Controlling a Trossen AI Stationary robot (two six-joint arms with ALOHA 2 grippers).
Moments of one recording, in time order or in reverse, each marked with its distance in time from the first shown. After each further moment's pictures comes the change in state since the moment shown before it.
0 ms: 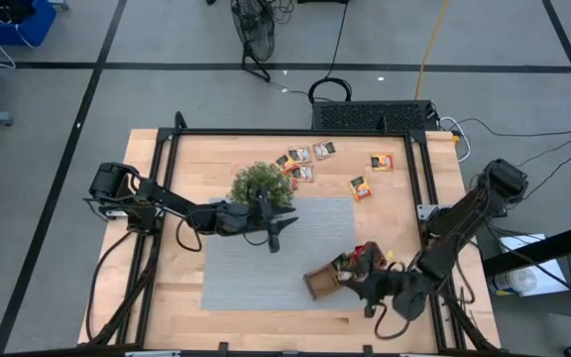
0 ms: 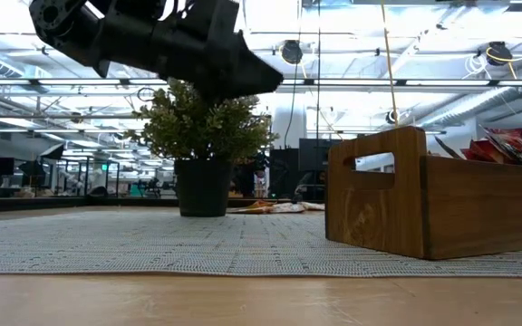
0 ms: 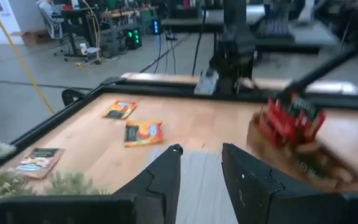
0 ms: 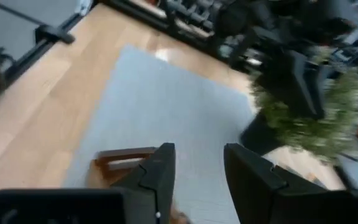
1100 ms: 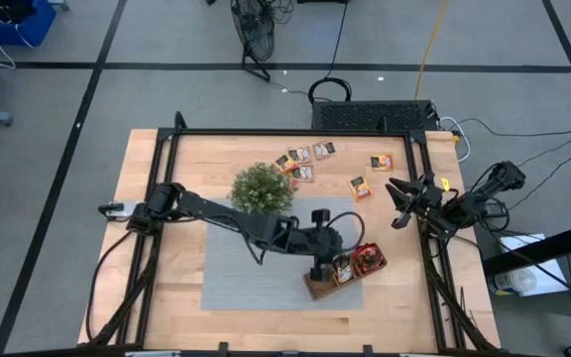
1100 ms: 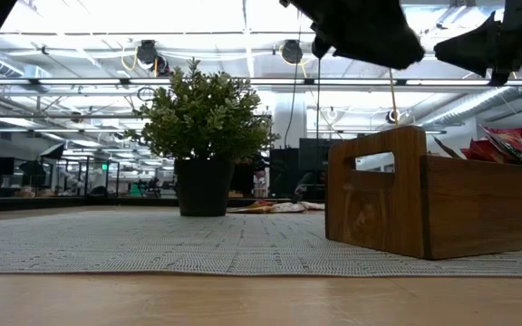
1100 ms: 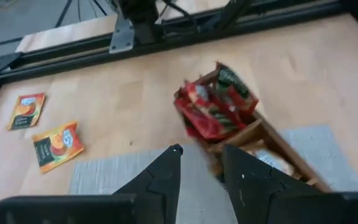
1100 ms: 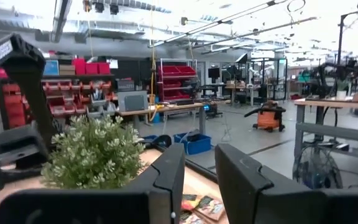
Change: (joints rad) left arm -0.076 0.447 1.061 -1.097 0.114 0.091; right arm -0.266 -1.269 -0.761 0.619 0.232 -0.472
